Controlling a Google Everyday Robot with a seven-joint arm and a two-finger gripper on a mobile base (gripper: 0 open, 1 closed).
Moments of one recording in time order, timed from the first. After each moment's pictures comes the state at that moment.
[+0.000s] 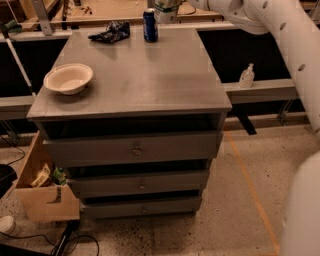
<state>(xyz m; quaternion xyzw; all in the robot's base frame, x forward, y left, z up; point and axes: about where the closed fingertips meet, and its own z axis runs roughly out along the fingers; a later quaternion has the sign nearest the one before) 0.795 -0.029 1.107 -0.28 0.62 0.31 0.66</state>
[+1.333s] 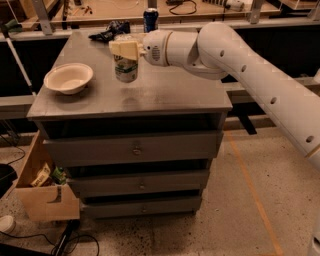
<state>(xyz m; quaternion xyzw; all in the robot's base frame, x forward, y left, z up) 0.708 0.094 0.976 -0.36 0.64 0.39 0.55</state>
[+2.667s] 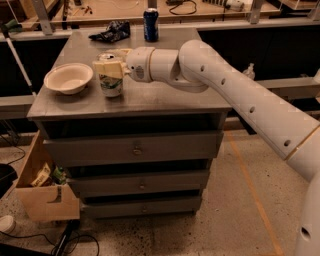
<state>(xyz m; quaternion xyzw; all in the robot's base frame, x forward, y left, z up) 0.688 0.145 0.935 -0.42 0.60 0.40 0.54</state>
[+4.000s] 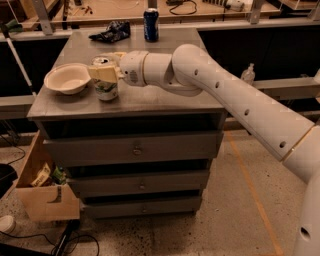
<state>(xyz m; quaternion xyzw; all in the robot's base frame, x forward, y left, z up) 0.680 0.161 0.928 -0.43 0.60 0.40 0.55</state>
